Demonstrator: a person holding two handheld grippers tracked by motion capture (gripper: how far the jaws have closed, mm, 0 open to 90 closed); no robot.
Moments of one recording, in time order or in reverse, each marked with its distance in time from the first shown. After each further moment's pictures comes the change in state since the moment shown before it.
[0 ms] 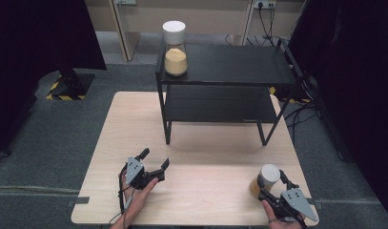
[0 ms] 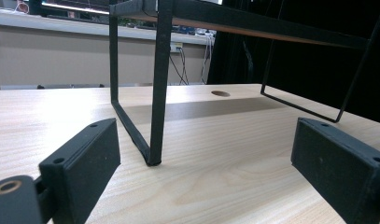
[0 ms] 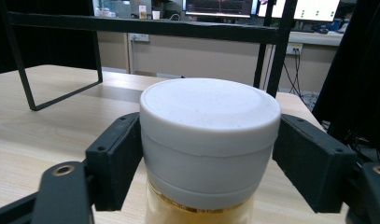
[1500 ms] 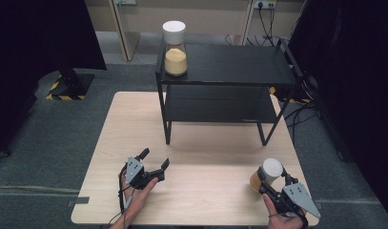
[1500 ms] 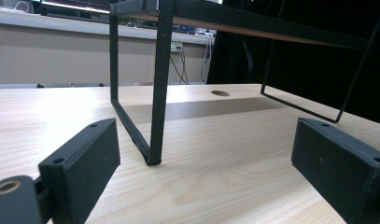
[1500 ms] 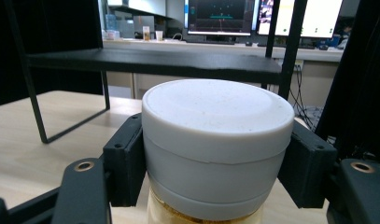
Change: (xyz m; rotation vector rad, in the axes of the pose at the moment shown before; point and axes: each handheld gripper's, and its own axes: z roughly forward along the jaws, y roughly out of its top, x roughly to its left) left arm 0.000 0.000 0.000 0.001 0.001 -0.005; right arm 0.005 0.023 0.003 -0.071 0.011 0.025
